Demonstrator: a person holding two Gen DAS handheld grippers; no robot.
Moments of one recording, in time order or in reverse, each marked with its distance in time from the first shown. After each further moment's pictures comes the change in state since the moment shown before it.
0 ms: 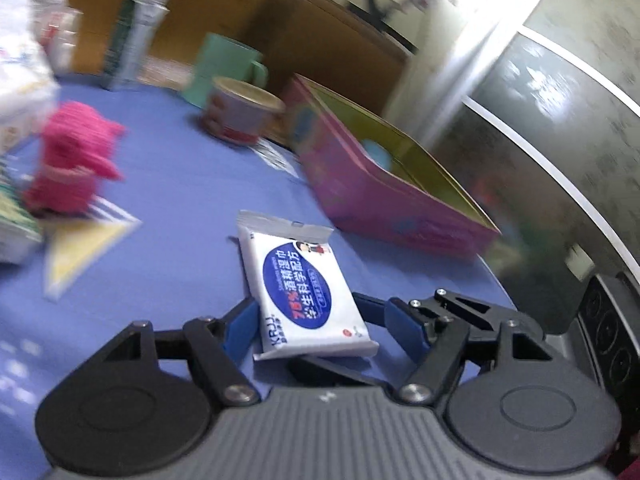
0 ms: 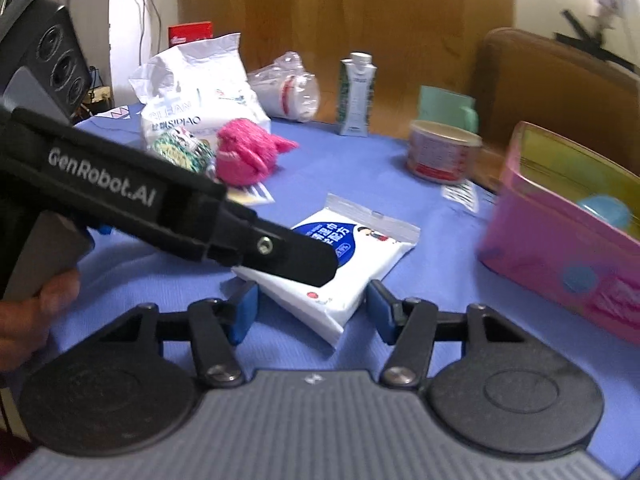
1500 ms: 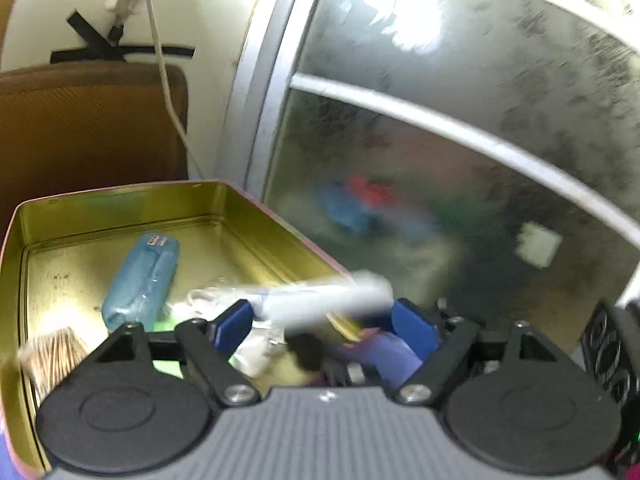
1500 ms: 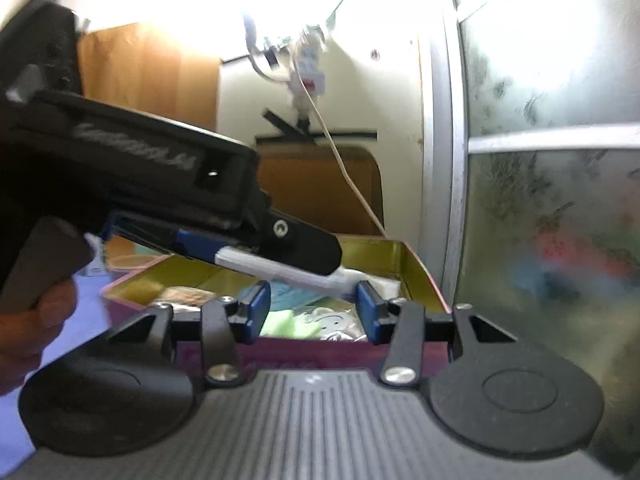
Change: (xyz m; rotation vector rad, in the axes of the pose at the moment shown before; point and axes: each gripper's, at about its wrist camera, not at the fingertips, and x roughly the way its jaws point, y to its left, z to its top) left arm 0.186 -0.185 0.113 0.431 0.016 -0.153; right arm -0.095 -0.183 -0.023 0.231 -0.375 -0.502
